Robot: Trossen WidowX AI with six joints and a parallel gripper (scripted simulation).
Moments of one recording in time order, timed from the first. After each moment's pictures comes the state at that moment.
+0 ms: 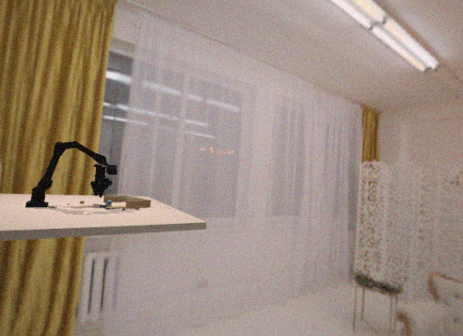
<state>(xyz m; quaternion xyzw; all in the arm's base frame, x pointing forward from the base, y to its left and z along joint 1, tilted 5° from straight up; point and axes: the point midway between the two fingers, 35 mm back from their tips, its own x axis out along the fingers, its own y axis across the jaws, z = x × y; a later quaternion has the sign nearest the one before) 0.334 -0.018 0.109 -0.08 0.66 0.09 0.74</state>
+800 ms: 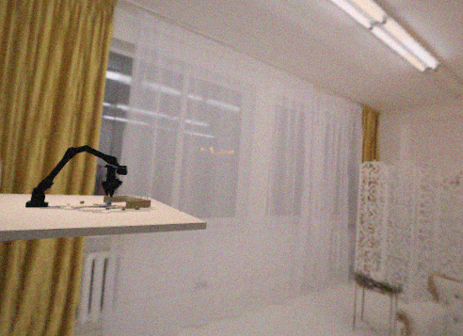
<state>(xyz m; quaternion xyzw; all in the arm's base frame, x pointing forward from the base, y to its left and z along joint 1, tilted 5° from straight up) 0.404 0.008 0.120 -0.08 0.66 0.09 0.74</state>
